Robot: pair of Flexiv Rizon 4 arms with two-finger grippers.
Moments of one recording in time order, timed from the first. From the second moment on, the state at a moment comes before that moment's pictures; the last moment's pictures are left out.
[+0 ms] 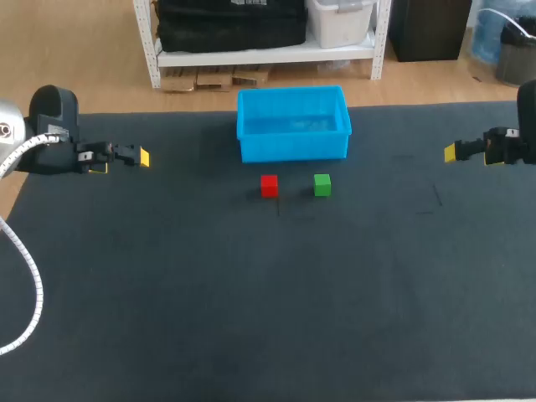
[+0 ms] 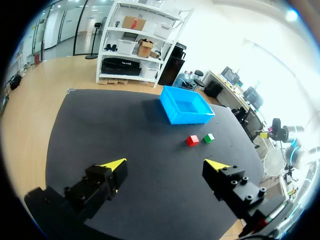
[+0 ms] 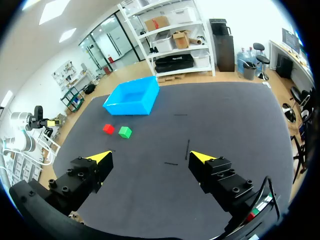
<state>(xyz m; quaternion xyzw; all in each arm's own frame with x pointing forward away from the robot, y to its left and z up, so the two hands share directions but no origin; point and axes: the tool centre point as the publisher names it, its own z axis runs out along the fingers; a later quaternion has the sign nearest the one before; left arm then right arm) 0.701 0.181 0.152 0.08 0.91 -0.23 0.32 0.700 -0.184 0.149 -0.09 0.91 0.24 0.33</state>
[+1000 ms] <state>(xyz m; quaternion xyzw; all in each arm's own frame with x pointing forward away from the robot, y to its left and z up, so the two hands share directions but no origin) 0.731 0.128 0.152 0.09 0.94 -0.21 0.25 0.700 -0.184 0.149 -0.09 0.91 0.24 0.33</state>
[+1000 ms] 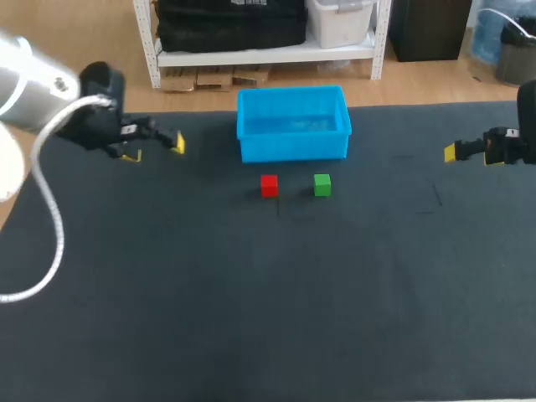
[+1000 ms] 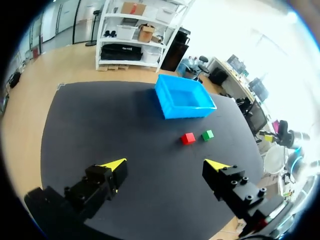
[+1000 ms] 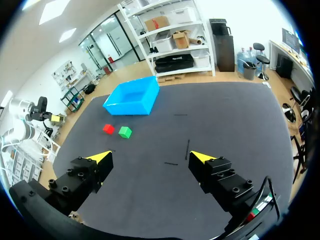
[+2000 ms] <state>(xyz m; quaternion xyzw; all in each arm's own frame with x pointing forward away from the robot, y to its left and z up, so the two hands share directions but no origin) 0.765 0.072 0.141 0.10 0.97 -0.11 0.17 0.700 -0.184 0.149 -0.09 0.91 0.24 0.33</state>
